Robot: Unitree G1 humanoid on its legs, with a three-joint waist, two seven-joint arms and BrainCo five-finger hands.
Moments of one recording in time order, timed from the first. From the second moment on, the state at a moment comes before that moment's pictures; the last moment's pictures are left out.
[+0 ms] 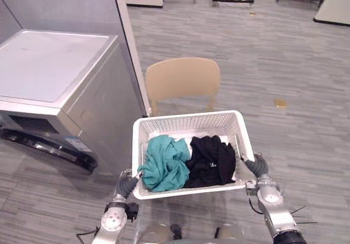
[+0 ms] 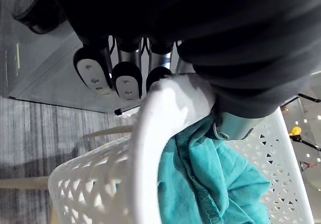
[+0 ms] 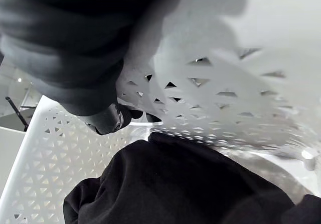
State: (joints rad) left arm 0.28 0.24 -0.15 0.15 0.03 -0.04 0.17; right arm 0.05 -0.21 0.02 0.33 -0.03 -0.04 -0.20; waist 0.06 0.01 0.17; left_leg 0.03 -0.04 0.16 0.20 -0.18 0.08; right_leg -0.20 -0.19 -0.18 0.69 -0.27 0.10
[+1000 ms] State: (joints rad) left arm -0.59 0.21 0.07 0.53 0.03 -0.09 0.48; right arm -0.51 -0.03 0.02 0.38 -0.02 -0.04 -0.44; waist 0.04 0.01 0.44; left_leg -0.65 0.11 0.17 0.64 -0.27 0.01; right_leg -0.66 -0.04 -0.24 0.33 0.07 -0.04
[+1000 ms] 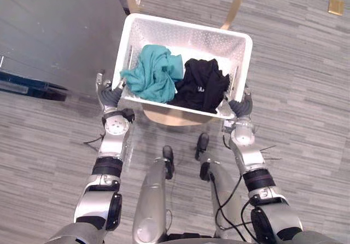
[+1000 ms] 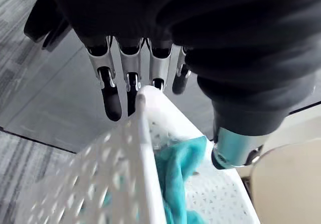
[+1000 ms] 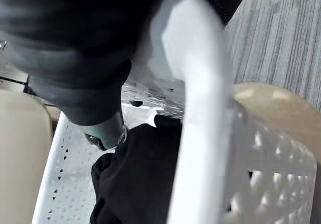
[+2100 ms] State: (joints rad) left arm 0.02 0.09 0.15 0.37 -0.07 -0.19 0.29; right arm 0.11 -0.09 -0.11 0.17 0.00 -0.19 -0.25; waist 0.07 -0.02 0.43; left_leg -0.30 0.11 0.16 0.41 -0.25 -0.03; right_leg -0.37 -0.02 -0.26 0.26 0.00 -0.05
